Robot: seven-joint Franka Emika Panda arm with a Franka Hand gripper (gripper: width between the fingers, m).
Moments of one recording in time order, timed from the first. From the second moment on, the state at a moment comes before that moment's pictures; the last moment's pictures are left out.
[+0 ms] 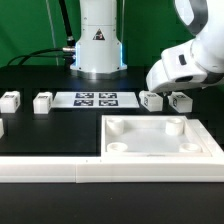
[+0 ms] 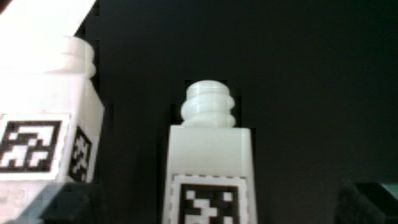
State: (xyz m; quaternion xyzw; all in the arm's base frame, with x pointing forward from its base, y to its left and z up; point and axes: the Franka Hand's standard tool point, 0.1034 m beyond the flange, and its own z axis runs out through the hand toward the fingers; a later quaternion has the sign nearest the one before) arm 0.359 0.179 0.027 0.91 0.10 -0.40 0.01
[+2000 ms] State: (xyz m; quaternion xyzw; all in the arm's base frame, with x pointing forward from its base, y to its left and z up) arm 0.348 0.180 0.008 0.91 0.09 -0.40 0.02
